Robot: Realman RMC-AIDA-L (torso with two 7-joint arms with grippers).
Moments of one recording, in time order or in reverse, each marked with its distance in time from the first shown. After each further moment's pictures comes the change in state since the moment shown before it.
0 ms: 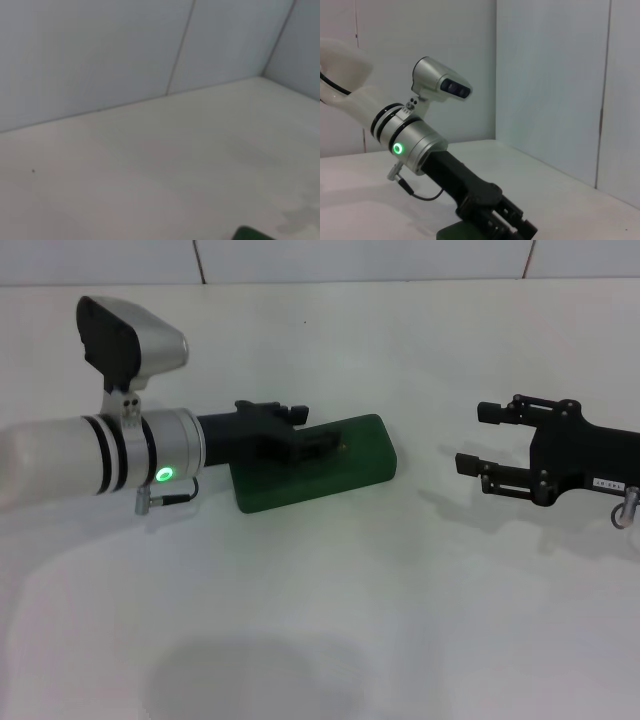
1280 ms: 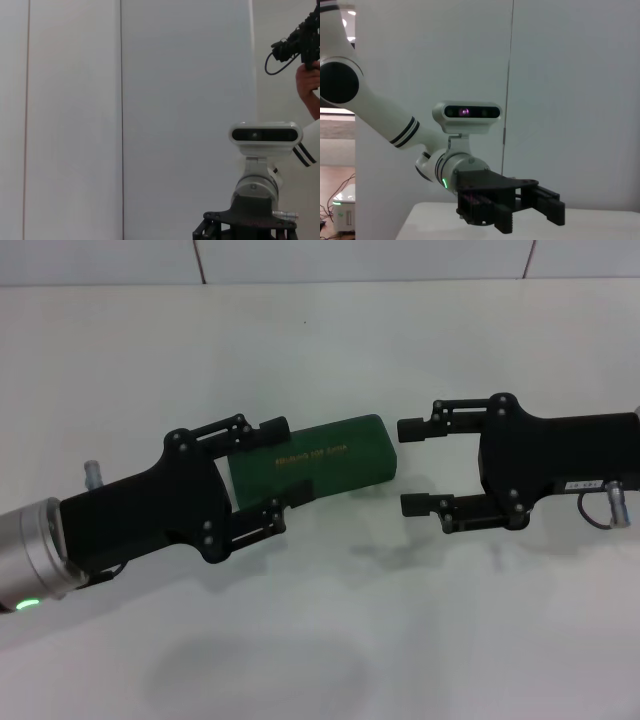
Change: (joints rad) left arm 0.361 0.039 -0.034 0.131 -0.285 0.777 0.573; right arm 0.182 0.006 0.105 0.037 -0.198 -0.359 0.016
